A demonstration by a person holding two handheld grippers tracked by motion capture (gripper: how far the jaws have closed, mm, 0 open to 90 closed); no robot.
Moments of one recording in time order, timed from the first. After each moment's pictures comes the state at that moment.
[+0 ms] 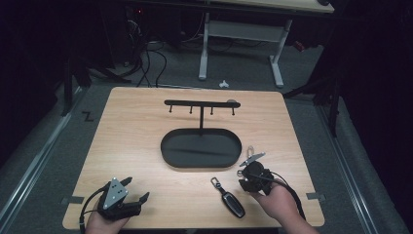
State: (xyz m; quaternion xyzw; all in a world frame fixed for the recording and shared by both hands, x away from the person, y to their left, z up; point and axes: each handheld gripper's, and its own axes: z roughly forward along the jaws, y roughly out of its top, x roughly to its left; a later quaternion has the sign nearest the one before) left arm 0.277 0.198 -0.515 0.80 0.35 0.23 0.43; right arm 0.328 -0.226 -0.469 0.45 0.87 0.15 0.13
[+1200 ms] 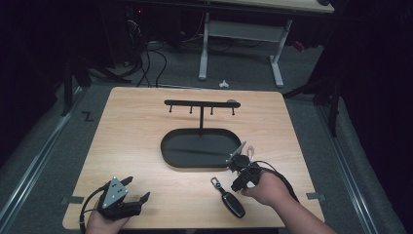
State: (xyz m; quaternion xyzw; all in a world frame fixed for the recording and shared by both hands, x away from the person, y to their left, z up) left arm 0.278 0.199 -0.511 0.80 0.35 0.22 0.44; right arm 0.350 -0.187 -0.453 0.47 0.88 0.04 0.01
